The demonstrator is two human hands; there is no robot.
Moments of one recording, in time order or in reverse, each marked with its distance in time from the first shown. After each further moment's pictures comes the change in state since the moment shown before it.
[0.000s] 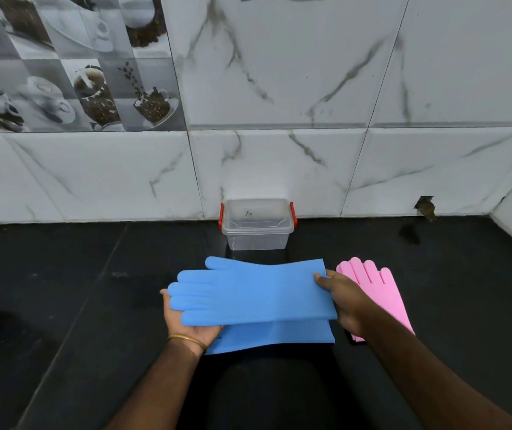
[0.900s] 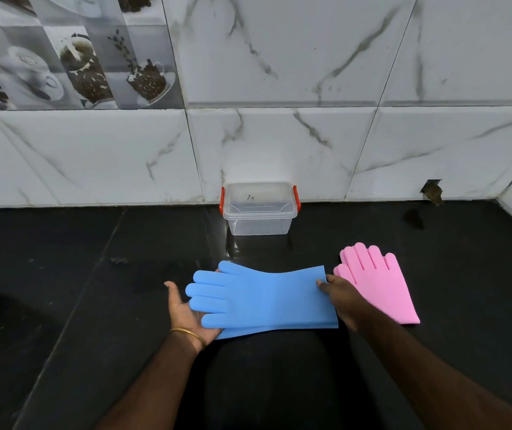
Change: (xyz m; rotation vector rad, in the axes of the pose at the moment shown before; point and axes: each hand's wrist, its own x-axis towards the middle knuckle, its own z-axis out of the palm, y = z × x) left_hand 0.009 0.007 -0.029 0.432 0.056 -0.187; right_hand 0.035 0.043 -0.010 -0.447 0.199 0.099
